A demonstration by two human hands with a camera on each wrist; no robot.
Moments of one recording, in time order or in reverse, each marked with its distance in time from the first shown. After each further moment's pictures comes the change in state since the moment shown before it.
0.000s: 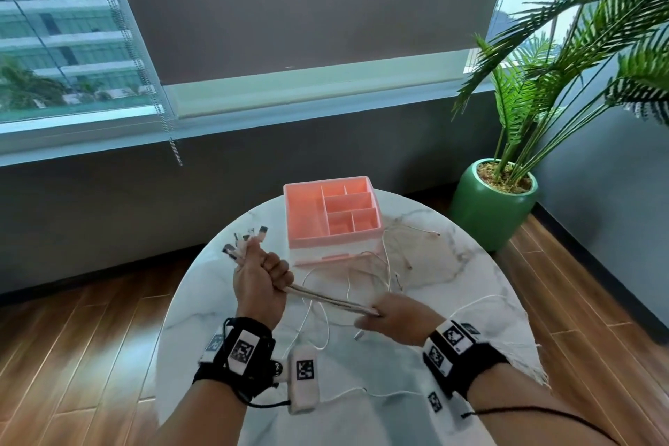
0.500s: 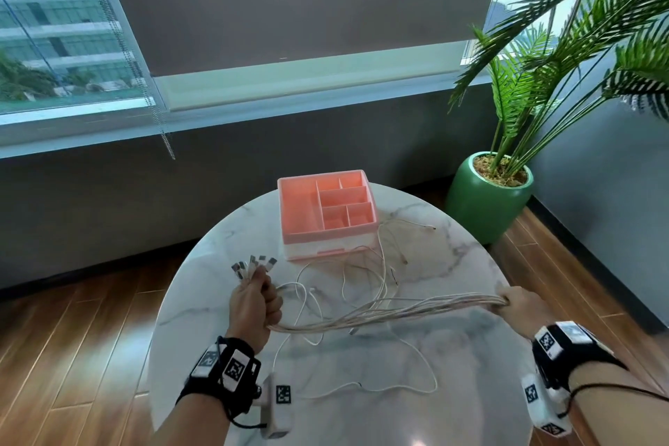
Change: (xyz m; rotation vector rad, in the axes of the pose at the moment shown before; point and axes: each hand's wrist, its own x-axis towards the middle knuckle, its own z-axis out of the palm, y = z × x) left_hand 0.010 -0.027 -0.055 0.313 -0.058 -0.136; right_hand -0.094 0.188 -0.036 -0.070 0.322 0.625
